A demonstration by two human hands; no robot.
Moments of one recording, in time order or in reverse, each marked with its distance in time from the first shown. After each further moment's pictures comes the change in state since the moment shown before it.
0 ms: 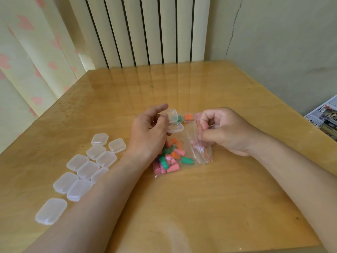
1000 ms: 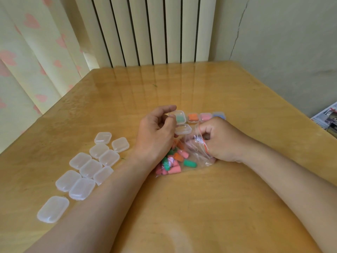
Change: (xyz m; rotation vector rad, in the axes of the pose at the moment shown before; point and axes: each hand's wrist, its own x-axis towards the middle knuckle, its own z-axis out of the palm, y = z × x) left_hand -0.002 -0.001 0.006 -0.056 -0.018 0.019; right_hand 0.007 0.019 0.018 -0.282 -0.096 -0.024
